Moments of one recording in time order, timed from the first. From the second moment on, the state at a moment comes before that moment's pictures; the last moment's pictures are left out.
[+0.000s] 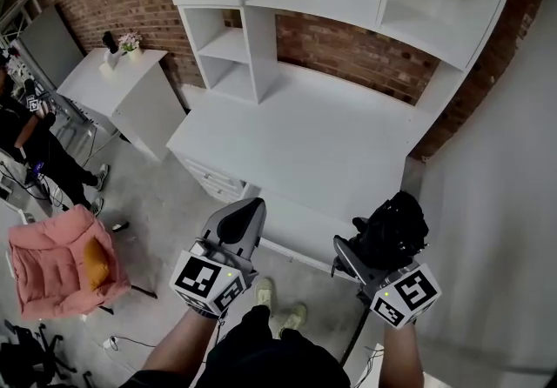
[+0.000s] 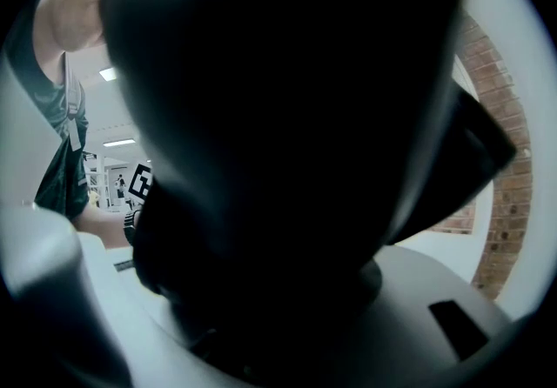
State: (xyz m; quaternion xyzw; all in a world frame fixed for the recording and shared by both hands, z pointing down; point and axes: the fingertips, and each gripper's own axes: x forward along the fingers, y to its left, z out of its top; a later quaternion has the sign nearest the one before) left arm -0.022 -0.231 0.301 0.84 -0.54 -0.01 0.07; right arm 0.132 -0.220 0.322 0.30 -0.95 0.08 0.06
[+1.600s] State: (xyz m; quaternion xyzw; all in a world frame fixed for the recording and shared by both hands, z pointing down) left arm -0.073 -0.368 0.517 0.87 -0.48 0.04 0.15; right arm 0.053 -0.289 0.659 0.19 -0.89 0.09 0.40
